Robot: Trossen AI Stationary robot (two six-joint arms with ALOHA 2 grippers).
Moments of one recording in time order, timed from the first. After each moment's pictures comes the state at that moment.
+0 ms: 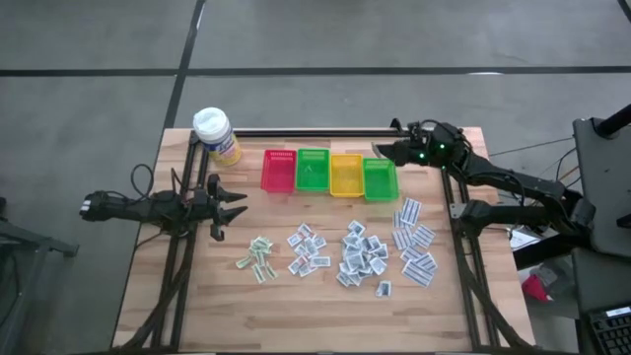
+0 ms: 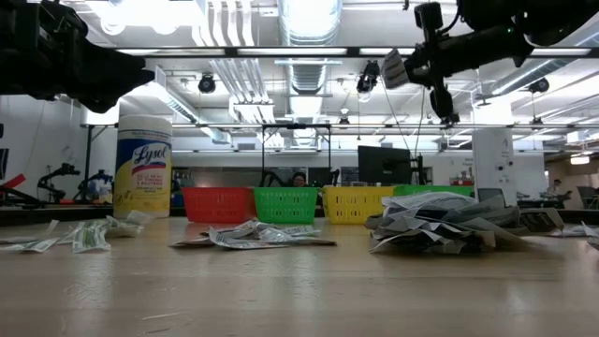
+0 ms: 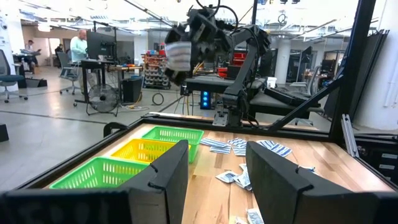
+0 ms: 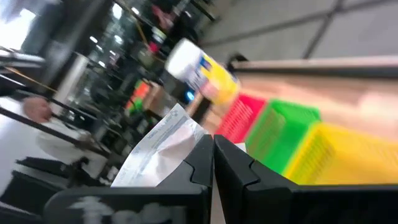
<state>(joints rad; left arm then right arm) -0.15 0.00 0.01 0.10 -0.32 -0.03 -0.59 0.96 0.60 0.16 -0.28 0.90</state>
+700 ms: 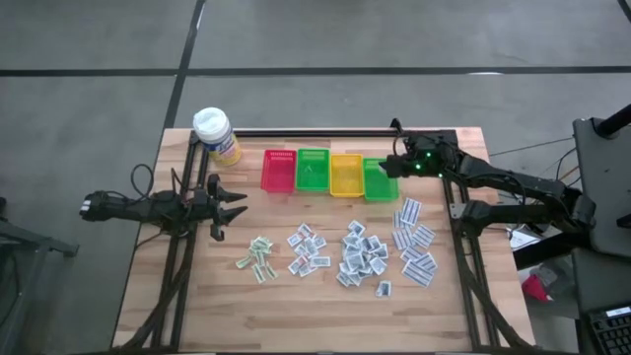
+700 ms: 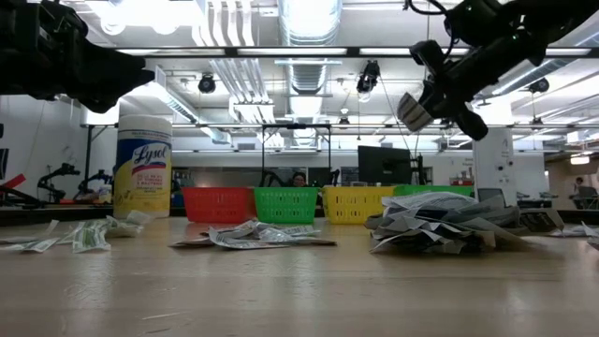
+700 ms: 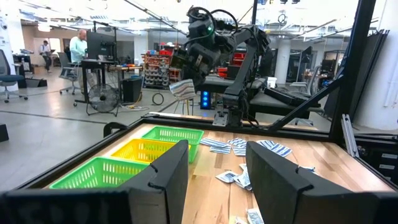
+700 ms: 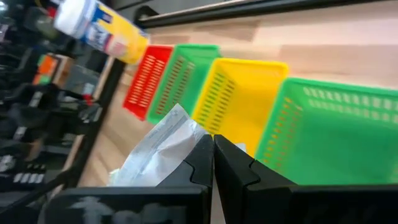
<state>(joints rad) -0.15 0.00 0.01 0.10 -0.32 -0.03 -0.53 0.96 0.60 -0.19 -0.10 0.90</state>
